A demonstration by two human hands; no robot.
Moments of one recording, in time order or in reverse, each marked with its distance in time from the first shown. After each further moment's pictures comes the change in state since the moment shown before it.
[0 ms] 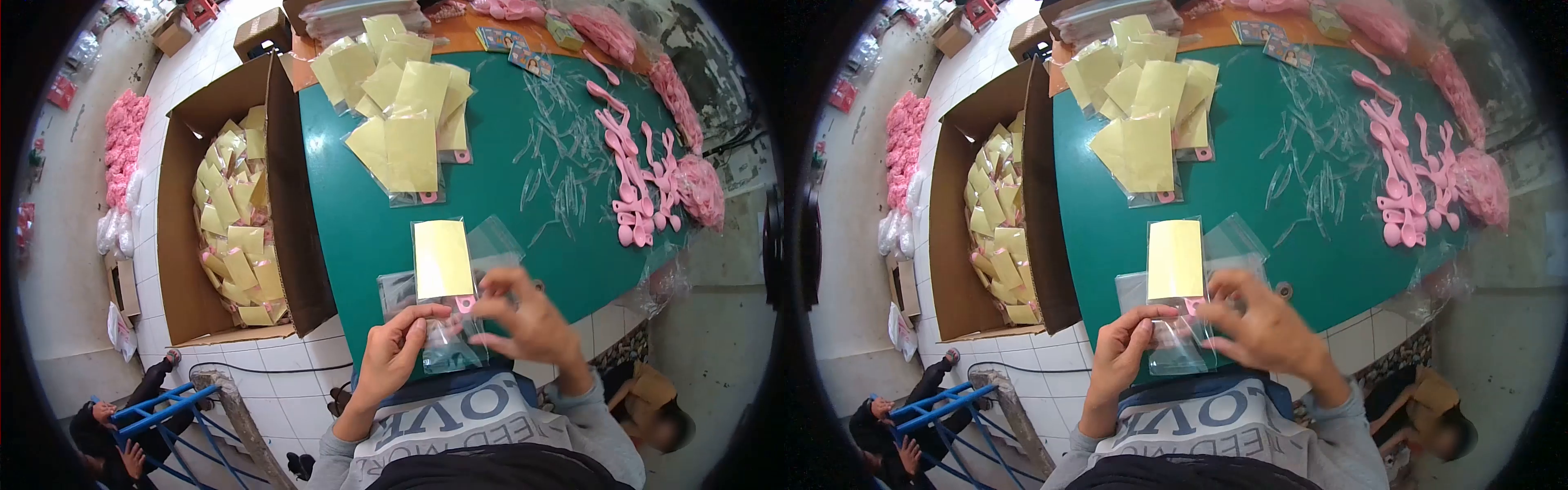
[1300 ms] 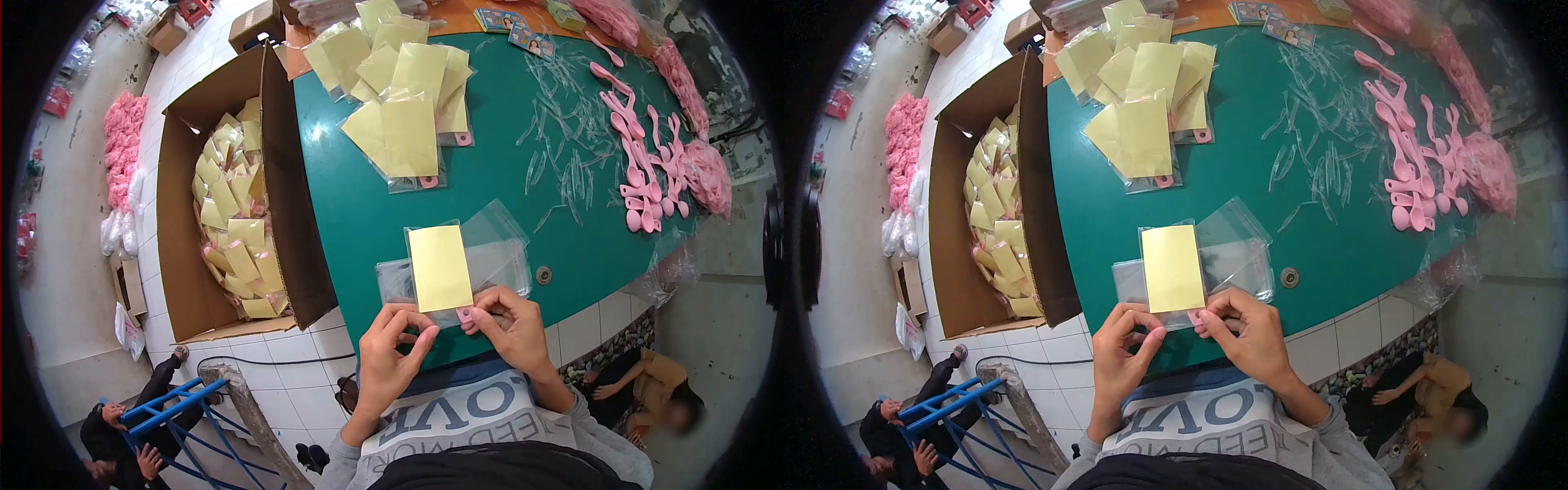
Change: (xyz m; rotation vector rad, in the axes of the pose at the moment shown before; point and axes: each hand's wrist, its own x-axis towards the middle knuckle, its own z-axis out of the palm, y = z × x) left_hand -0.013 -0.008 0.012 0.243 0.277 0.154; right_hand -0.021 -0.018 0.051 0.939 0.274 0.632
